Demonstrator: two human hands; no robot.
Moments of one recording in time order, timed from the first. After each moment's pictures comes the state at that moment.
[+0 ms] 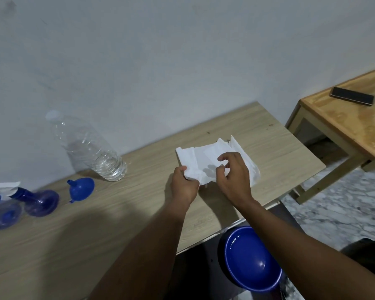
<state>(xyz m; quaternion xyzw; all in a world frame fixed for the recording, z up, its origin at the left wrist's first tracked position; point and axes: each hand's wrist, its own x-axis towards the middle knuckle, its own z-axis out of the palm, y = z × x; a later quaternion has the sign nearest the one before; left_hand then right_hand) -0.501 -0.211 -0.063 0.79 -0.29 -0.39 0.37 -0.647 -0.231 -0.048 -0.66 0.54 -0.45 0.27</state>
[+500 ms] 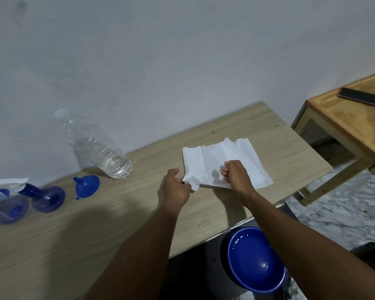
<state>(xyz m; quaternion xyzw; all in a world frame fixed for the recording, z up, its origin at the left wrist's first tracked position) -0.469 -0.195 -0.060 0.84 -0.32 -0.33 0.28 -0.649 -0.259 -0.075 -0.48 0.61 -0.31 0.55</state>
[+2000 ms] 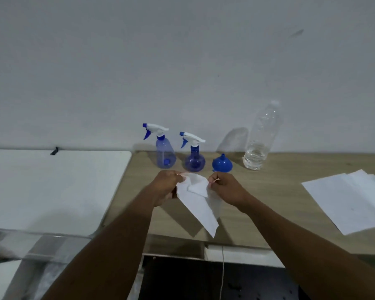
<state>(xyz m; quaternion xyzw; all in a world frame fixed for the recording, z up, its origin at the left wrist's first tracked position) -0.107 0.097 0.057 0.72 -0.14 -0.46 0.50 -0.280 -0.023 0.027 -0.75 0.35 -0.12 0.54</state>
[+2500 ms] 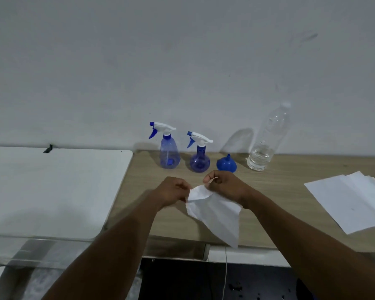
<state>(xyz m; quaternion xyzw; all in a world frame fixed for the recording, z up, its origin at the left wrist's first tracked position) -0.076 0.123 0.036 0.76 -0.34 -0.43 0.36 -0.251 -0.005 0.052 -0.75 0.33 -0.06 0.57</state>
